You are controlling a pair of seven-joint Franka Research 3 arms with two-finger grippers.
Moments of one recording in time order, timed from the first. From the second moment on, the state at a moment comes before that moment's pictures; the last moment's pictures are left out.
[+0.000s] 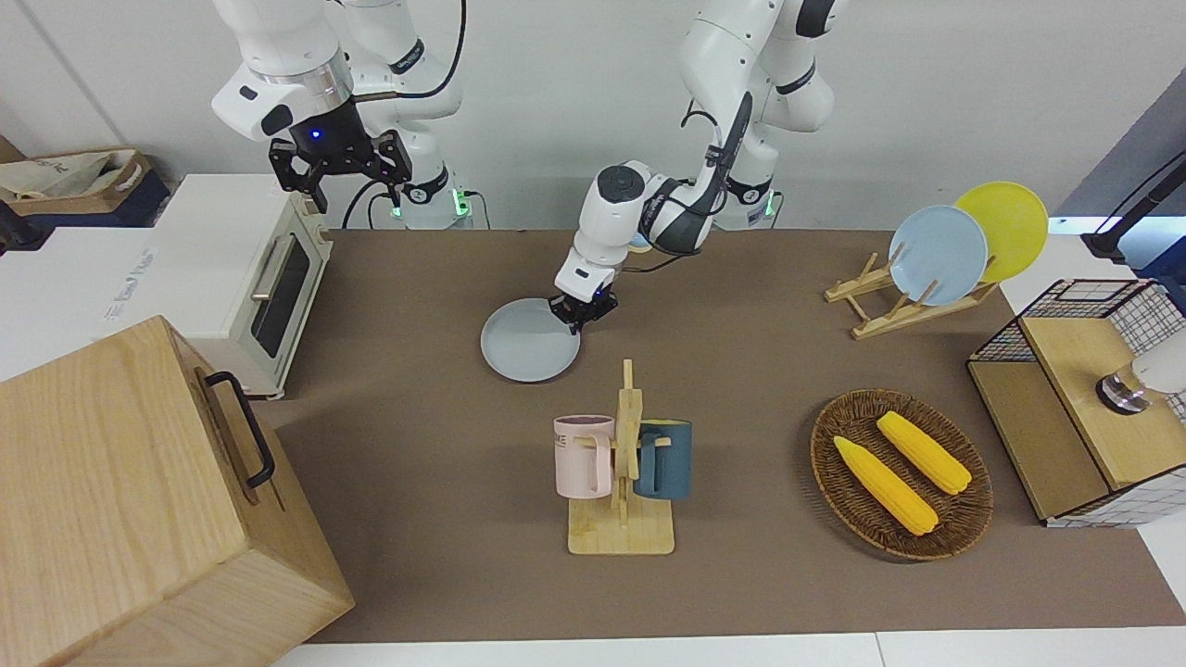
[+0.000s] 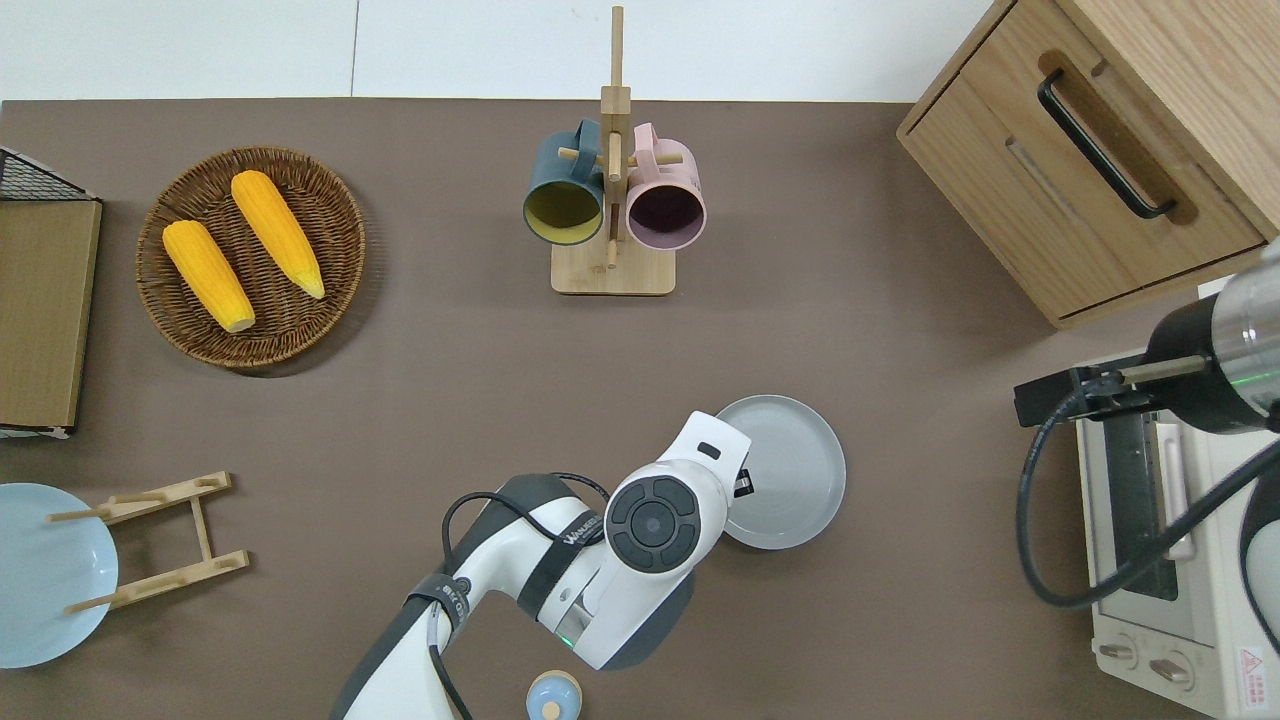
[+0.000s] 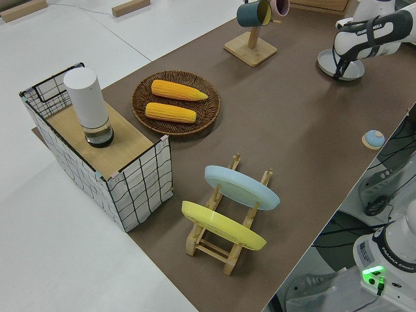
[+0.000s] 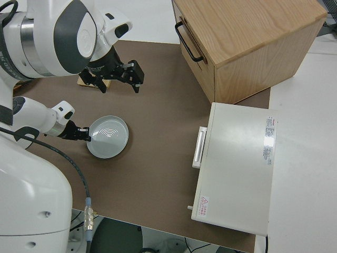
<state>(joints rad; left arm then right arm) -0.58 0.34 -0.24 -2.03 -0.10 2.54 -0.95 0.03 0.00 0.09 -1.47 0.00 1.39 0.03</state>
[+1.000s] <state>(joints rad) -0.50 0.28 -0.22 -2.01 -0.10 2.40 -0.80 0.03 0.00 0.09 -1.47 0.00 1.39 0.03</state>
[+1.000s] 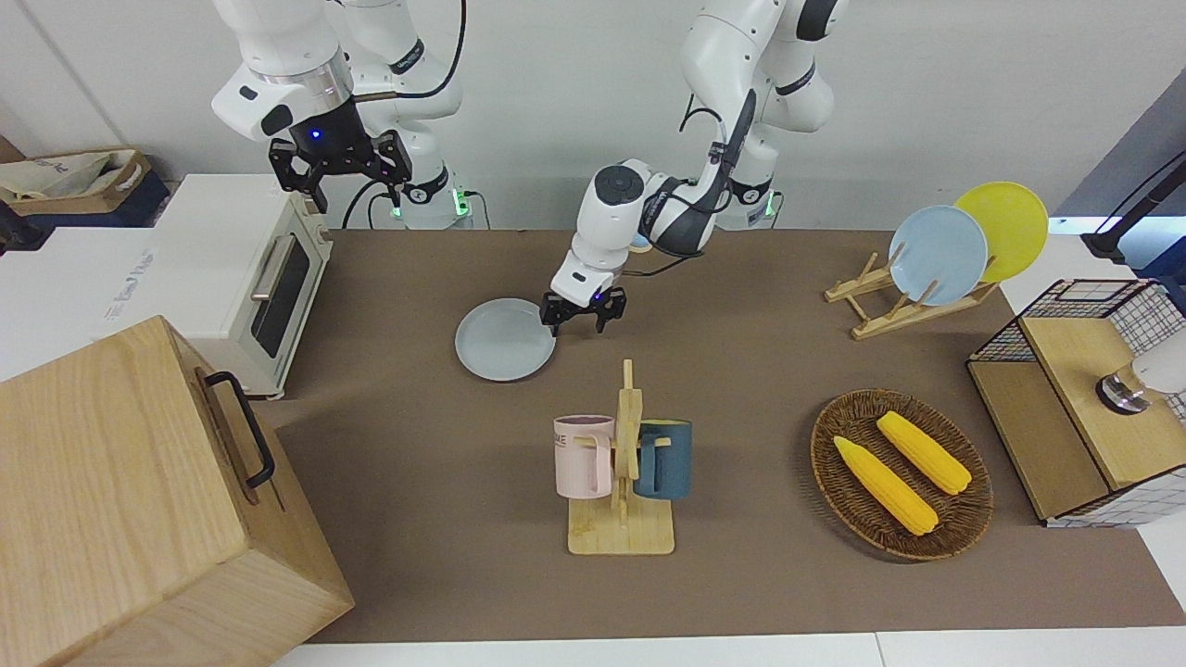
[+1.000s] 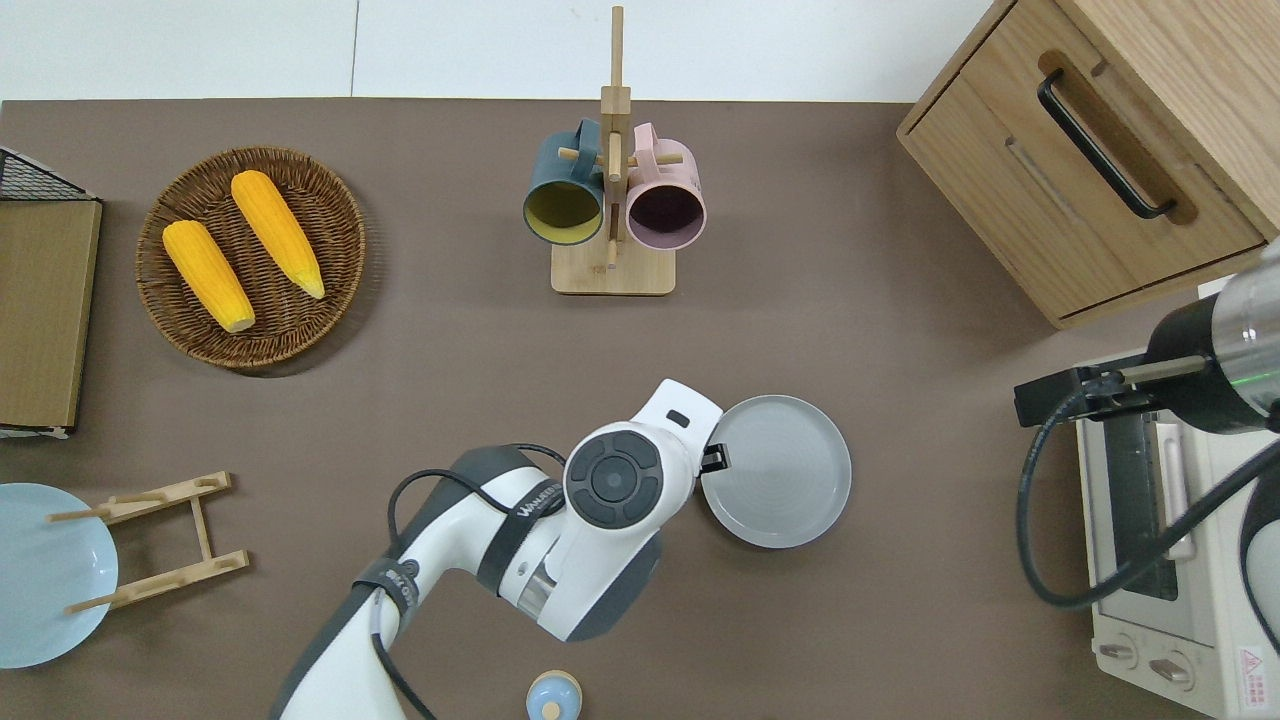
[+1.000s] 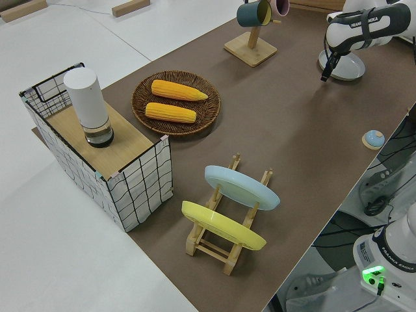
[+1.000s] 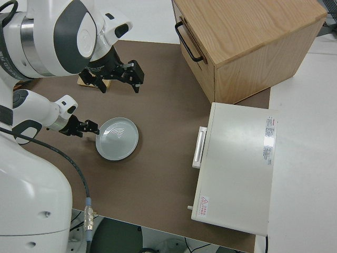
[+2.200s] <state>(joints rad) 0.06 -0.12 -0.20 -1.99 -0.06 1.79 0.01 0.03 0.00 0.09 -1.47 0.00 1.39 0.03</state>
